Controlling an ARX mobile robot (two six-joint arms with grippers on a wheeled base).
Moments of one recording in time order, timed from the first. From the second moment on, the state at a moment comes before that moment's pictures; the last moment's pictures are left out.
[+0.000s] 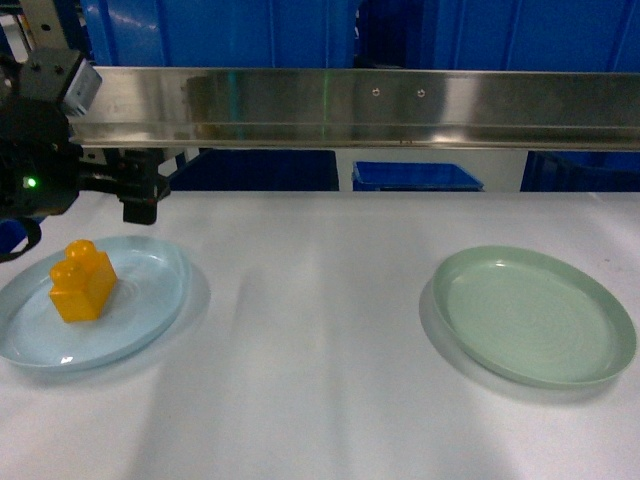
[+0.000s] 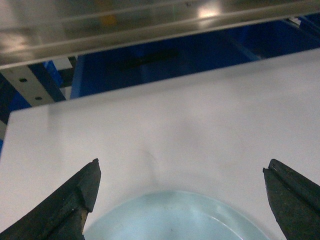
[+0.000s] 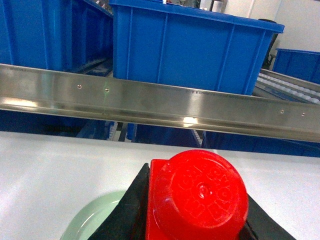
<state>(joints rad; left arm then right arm) -0.01 1.96 0.98 0.58 0.13 0.13 0.26 1.14 0.41 0.73 0.27 -0.12</state>
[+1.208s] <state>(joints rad) -0.04 1.94 0.81 0.61 -0.01 0.02 0.26 1.14 0.41 0.73 0.27 -0.12</state>
